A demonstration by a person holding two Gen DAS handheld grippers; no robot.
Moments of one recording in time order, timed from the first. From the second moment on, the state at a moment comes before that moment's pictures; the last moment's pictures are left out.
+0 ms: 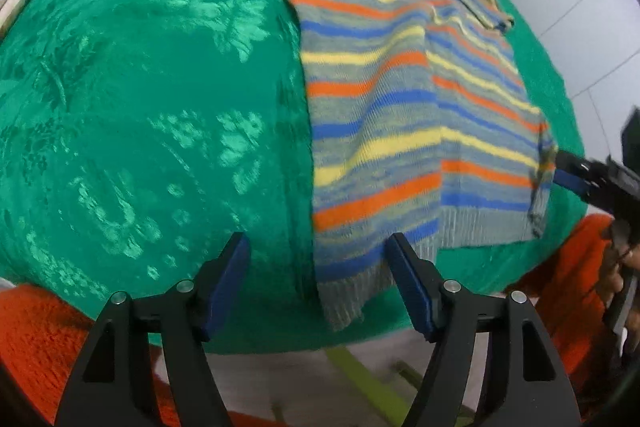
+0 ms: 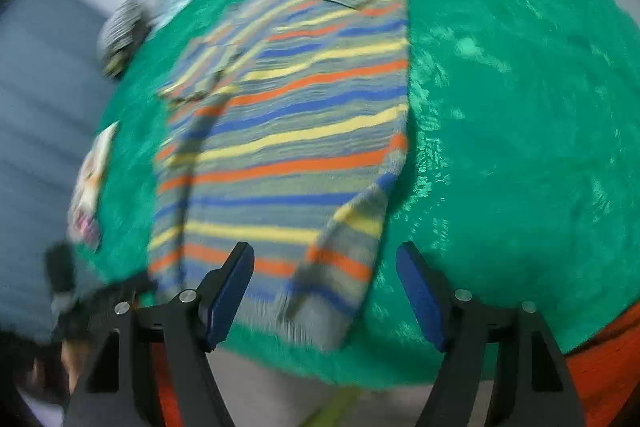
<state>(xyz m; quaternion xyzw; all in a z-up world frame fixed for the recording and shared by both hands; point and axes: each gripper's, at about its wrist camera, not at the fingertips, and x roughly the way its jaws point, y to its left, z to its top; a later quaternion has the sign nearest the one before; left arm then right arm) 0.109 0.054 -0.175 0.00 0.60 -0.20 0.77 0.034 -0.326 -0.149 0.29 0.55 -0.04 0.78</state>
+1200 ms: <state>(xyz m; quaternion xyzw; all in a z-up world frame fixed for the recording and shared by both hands) 0.110 0.065 -0.197 -0.11 0.64 -0.20 0.73 -0.016 -0.371 -0.123 0.18 0.60 -0.05 0.78</state>
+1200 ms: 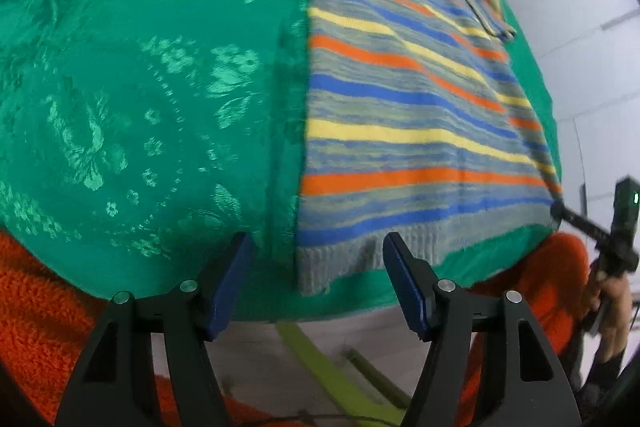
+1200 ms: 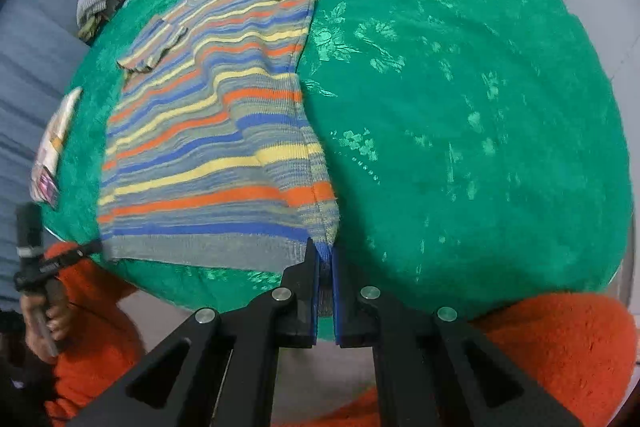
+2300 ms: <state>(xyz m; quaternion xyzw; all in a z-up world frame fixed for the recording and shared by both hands) 0.105 0.076 -0.211 0.04 0.66 -0.12 0.74 -0.015 -0.323 -0.175 0.16 0.66 -0.02 0.73</state>
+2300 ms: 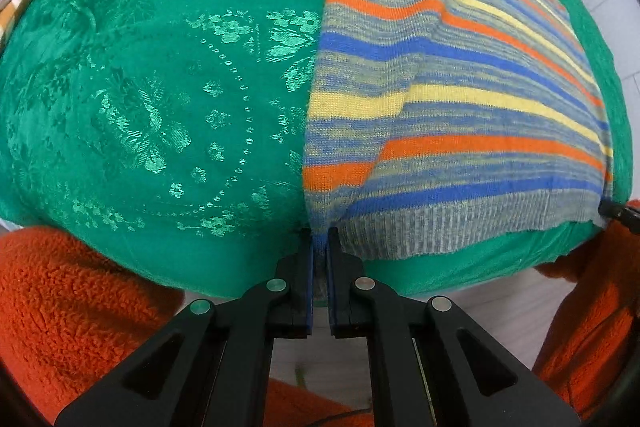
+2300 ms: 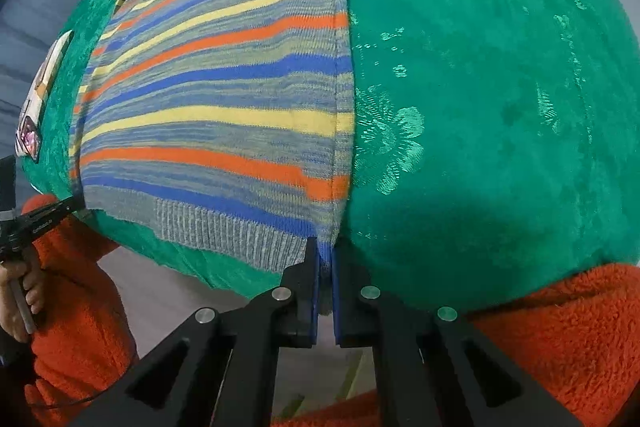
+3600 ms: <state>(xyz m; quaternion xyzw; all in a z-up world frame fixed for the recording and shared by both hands) 0.149 0.132 -0.172 -0.01 0.50 0.05 0.87 0.137 -0.595 -0.106 0.28 0.40 -0.19 0.85</state>
